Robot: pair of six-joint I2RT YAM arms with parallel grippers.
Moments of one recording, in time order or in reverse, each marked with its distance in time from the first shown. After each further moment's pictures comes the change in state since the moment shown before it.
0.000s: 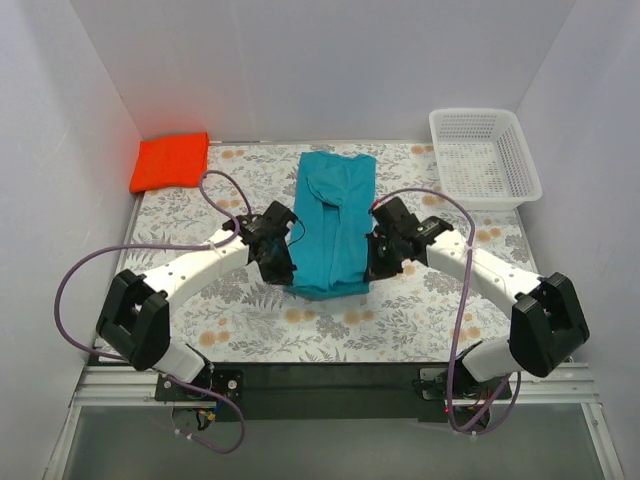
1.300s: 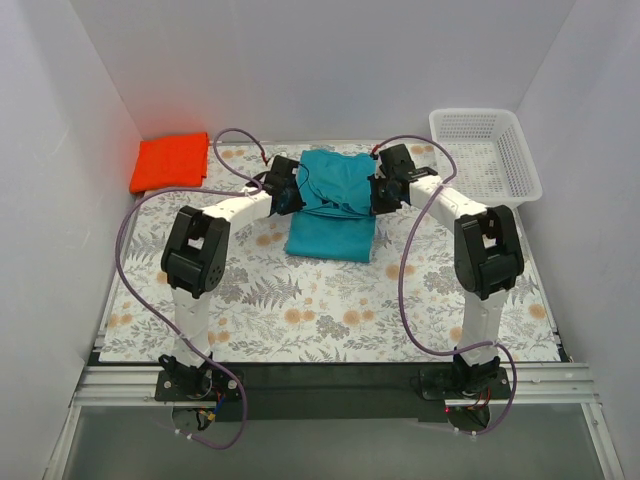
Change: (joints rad) left arm 0.228 0.591 0.438 0.594 -0.137 0.322; right arm -0.291 0.561 0.512 0.213 0.071 -0.354
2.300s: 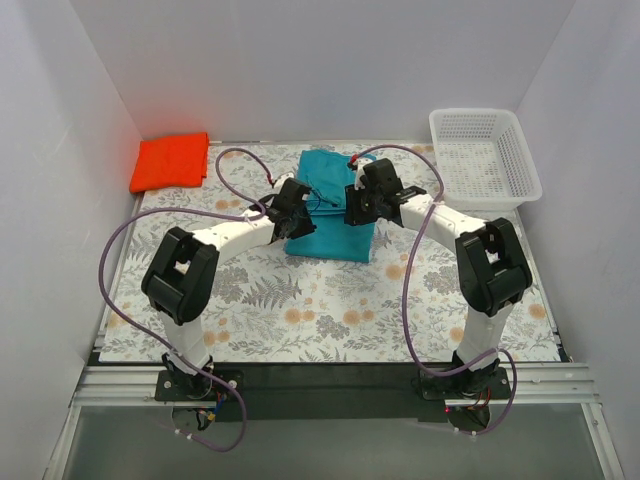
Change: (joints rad) left arm -0.146 -0.254 -0.251 0.018 -0.034 -0.158; right arm 0.130 -0.129 -0.191 0.231 -0.077 -0.011
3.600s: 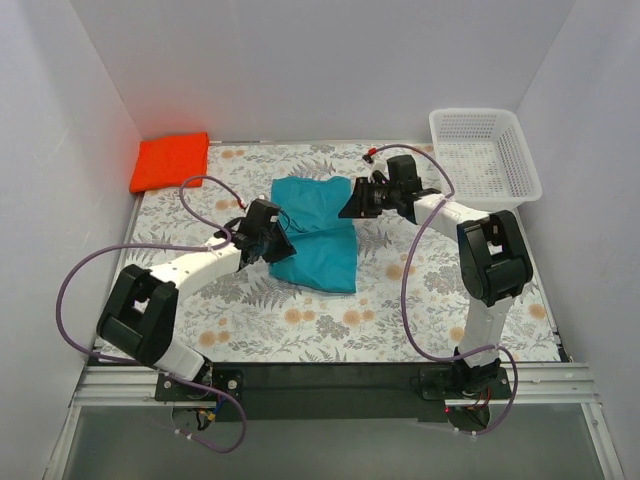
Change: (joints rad) left arm 0.045 -0.325 -0.356 -0.021 0.144 -0.110; right arm -0.132 0.075 -0.035 0.225 -0.453 0.150
